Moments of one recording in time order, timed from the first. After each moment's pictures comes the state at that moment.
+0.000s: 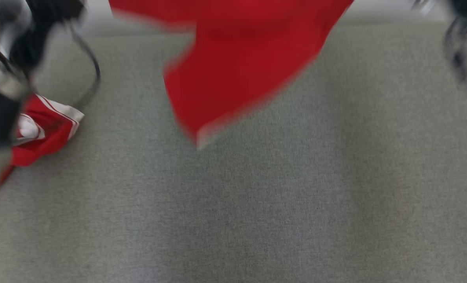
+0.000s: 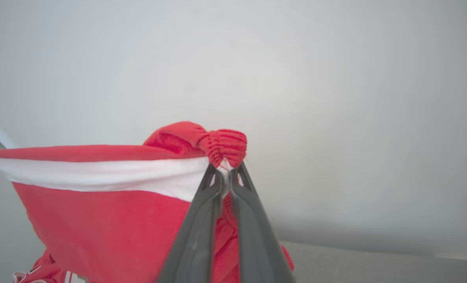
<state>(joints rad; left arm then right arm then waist) -1.34 0.34 -0.65 0.70 -0.86 -0.12 0.01 -1.31 -0.22 0.23 0.66 0.72 0.07 0.41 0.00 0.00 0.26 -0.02</state>
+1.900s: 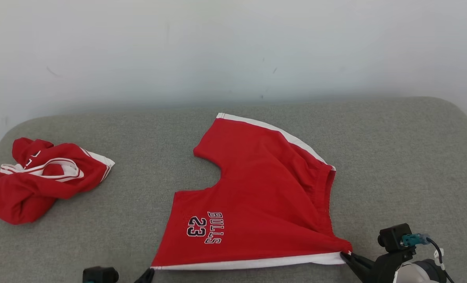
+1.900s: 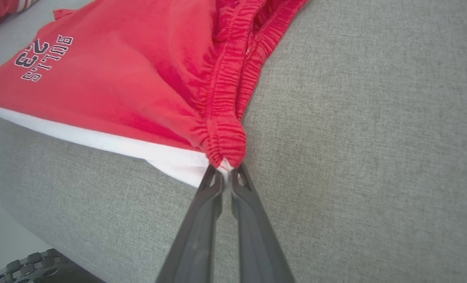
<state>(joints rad) -0.26 0.38 -0.88 0.56 -0.85 0.00 -0.20 -0.21 -0.41 0.59 0.48 0.79 0.12 0.13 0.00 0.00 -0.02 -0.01</state>
